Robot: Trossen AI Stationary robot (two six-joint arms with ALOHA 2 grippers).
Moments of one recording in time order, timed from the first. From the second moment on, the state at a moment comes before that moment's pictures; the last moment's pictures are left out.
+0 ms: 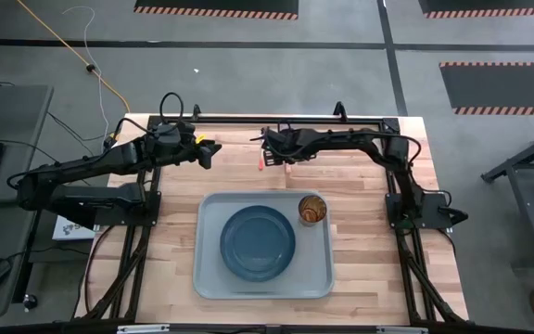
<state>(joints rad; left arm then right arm) 0.36 0.84 0.69 -0.29 -0.19 -0.62 -0.33 2.11 1.54 -0.72 0.29 0.99</state>
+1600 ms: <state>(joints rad) 0.36 1.12 0.69 0.31 -0.11 -0.94 -0.03 1.71 1.52 -0.56 0.47 0.70</state>
